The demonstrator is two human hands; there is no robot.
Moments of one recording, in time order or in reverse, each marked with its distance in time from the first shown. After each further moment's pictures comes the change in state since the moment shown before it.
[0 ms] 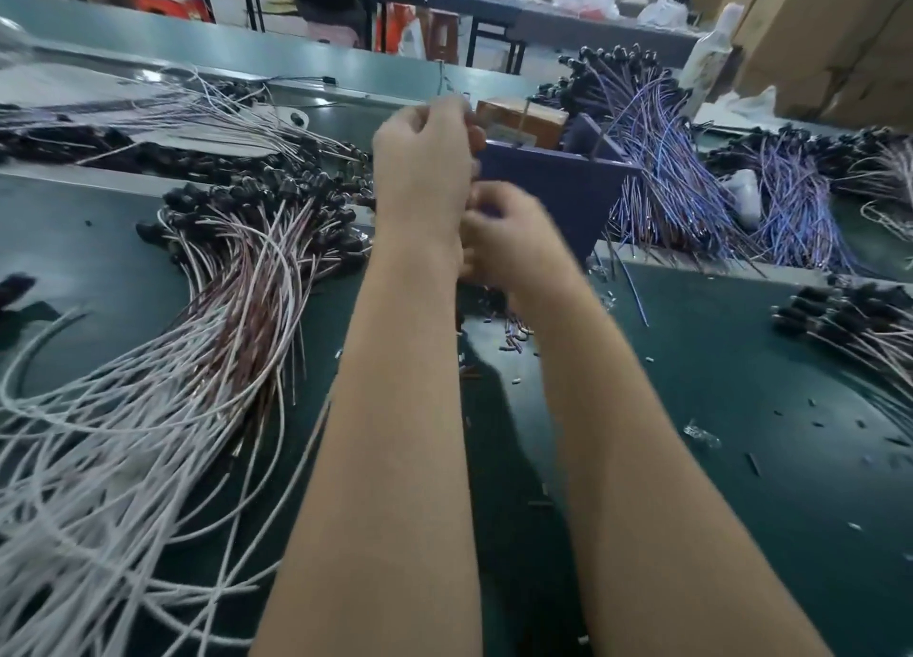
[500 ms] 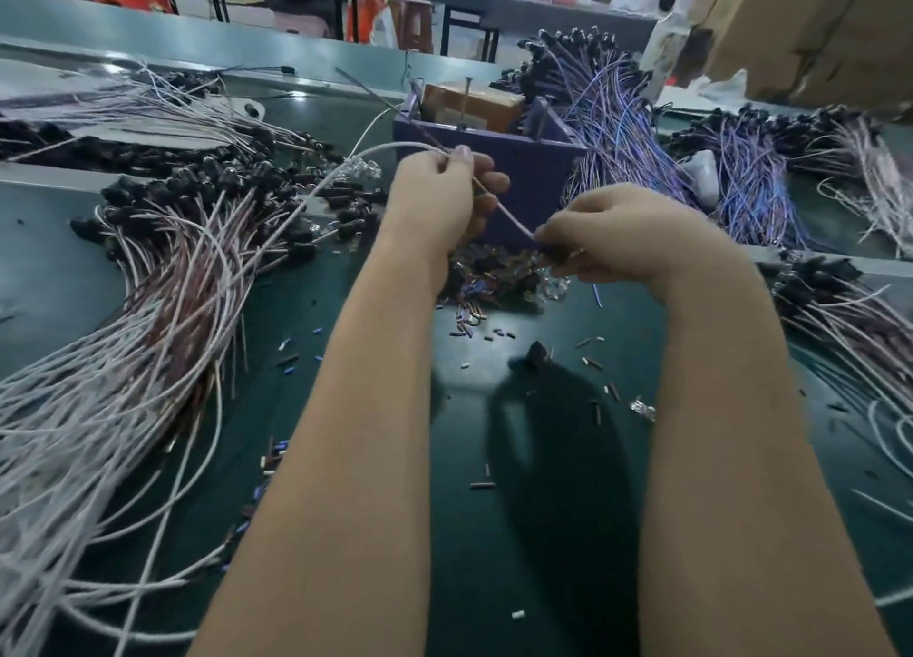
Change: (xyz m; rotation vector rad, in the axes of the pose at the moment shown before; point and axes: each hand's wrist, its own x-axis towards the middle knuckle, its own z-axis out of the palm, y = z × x) left_hand -0.008 -0.036 0.029 0.252 -0.179 -0.112; right_hand -0.027 -0.020 -0.112 -0.619 -0.023 0.178
